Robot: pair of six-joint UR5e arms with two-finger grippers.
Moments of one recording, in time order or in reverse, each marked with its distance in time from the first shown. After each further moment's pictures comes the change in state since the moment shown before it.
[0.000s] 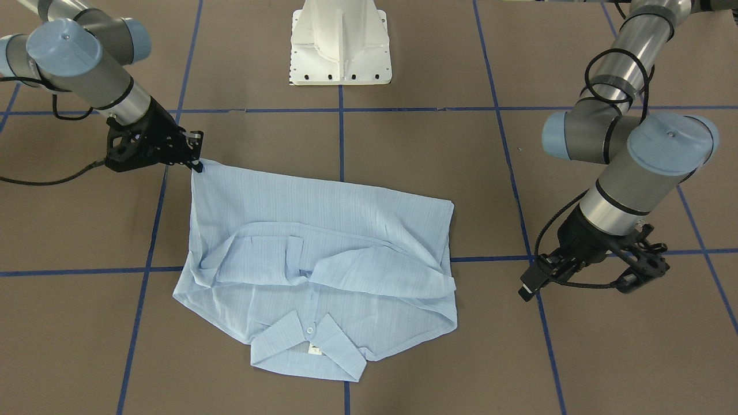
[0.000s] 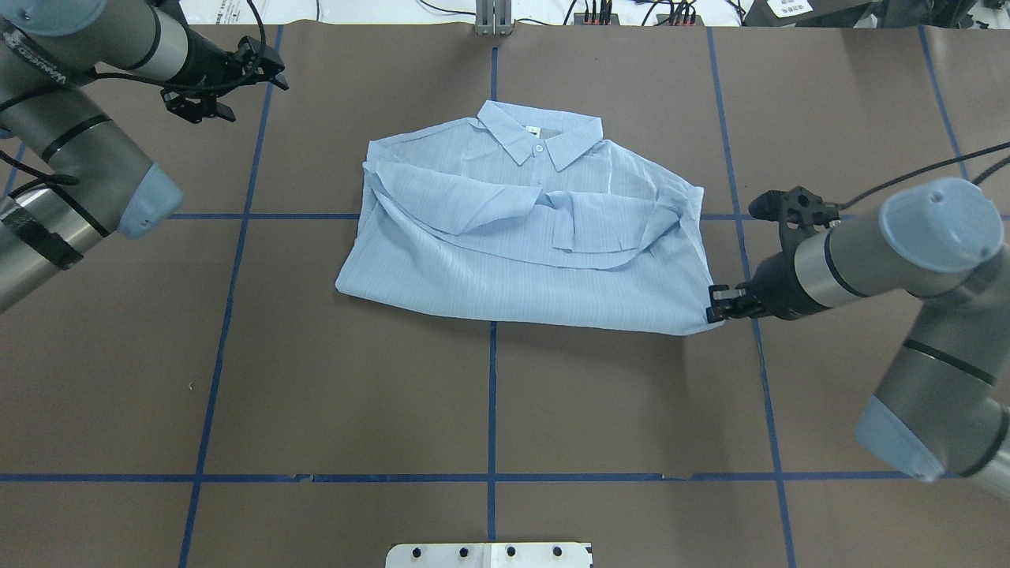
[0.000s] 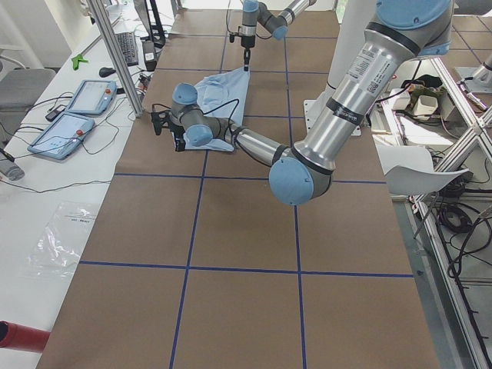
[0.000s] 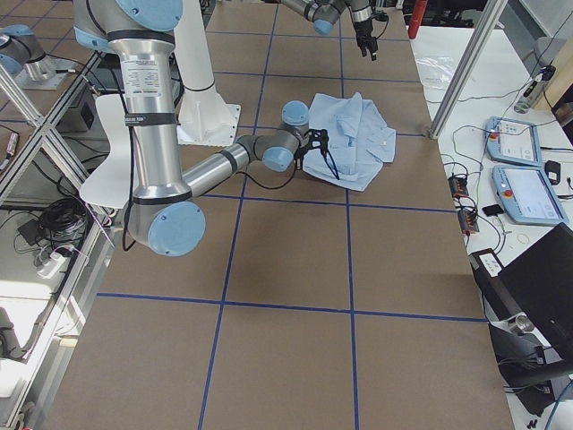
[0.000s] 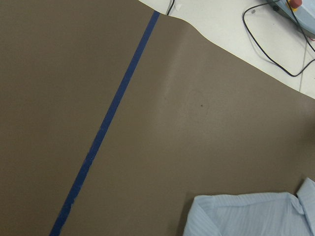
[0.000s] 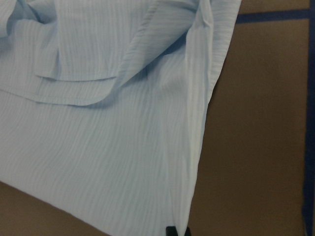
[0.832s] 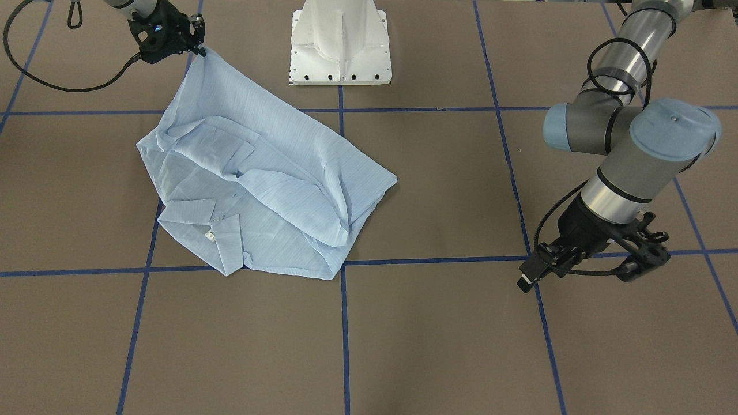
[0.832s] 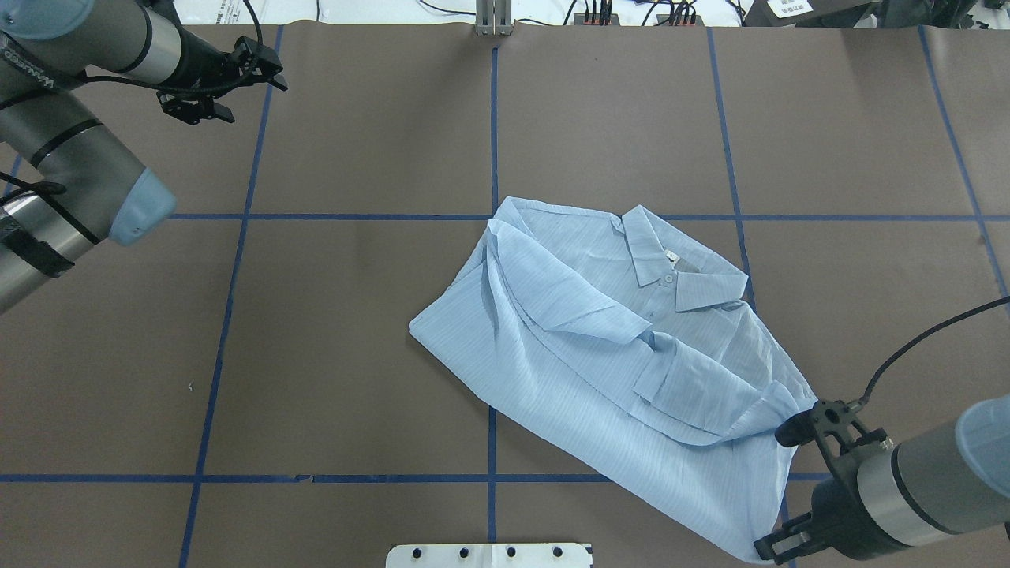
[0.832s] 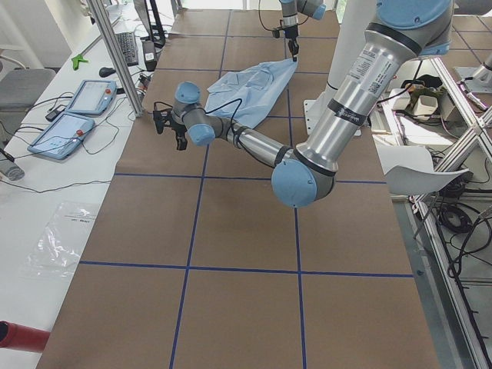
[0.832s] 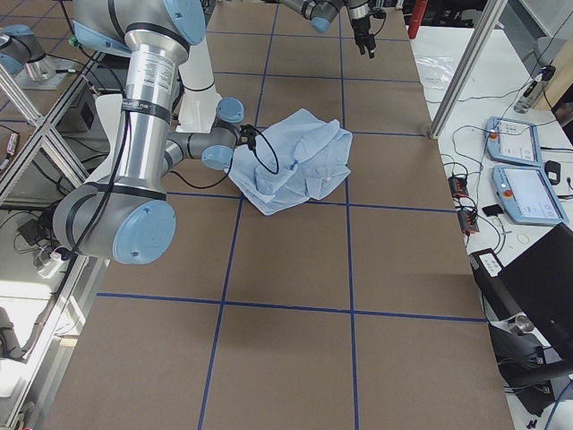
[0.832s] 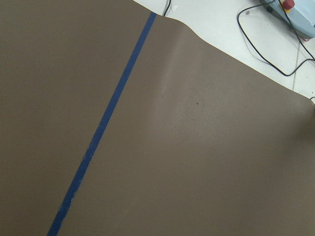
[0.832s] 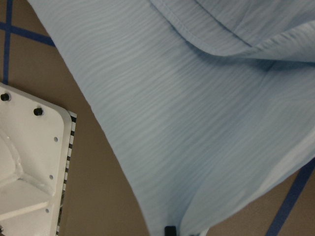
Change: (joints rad) left arm 0.003 0.024 -0.066 0.004 -0.003 -0.002; right arm -0.449 -0.328 0.295 0.082 -0.044 0.009
